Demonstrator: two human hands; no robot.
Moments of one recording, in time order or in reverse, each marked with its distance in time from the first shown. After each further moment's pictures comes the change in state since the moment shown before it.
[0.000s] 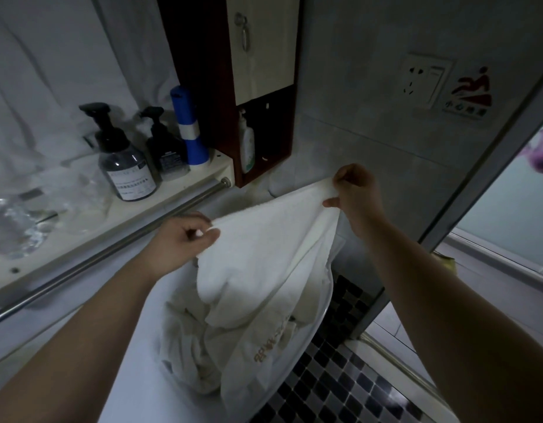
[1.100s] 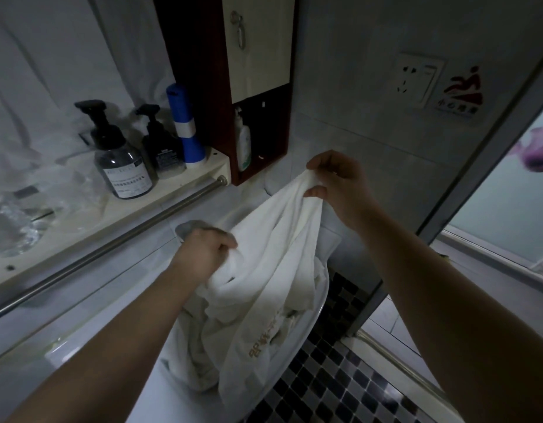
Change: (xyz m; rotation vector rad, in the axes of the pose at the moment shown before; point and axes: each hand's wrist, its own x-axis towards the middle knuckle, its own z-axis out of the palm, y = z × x) left_hand 0.008 -0.017 0.055 0.499 -0.023 -0.009; right_hand -0.029 -0.033 0.013 0.086 -0.310 -0.168
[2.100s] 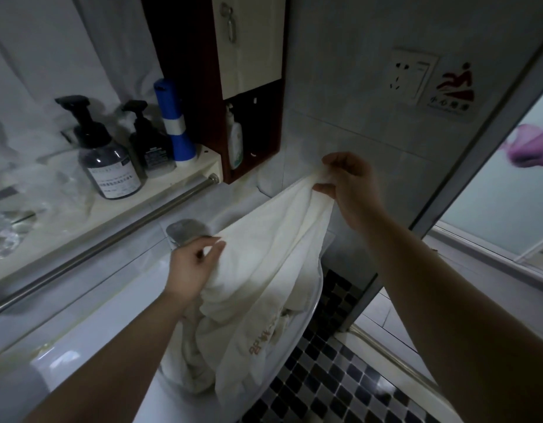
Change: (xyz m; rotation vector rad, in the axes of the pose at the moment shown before) left_hand -0.023 -0.013 0.041 -0.507 0.391 -0.236; right_hand 0.004 0.008 -0.016 0.036 0.284 0.104
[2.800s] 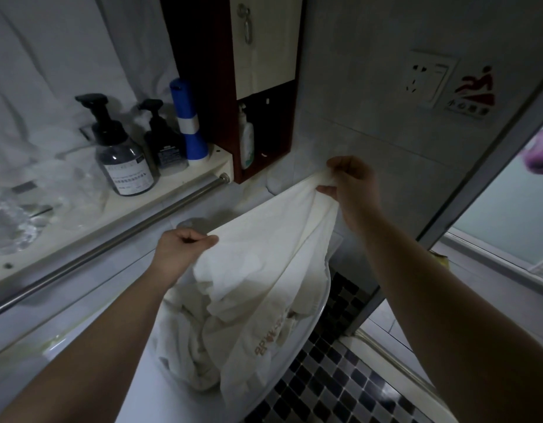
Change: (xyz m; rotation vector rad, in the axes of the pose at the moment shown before) left_hand 0.033 -0.001 -0.038 -0.233 -0.080 -0.388; right_hand 0.013 0.019 0.015 -0.007 0.058 0.024
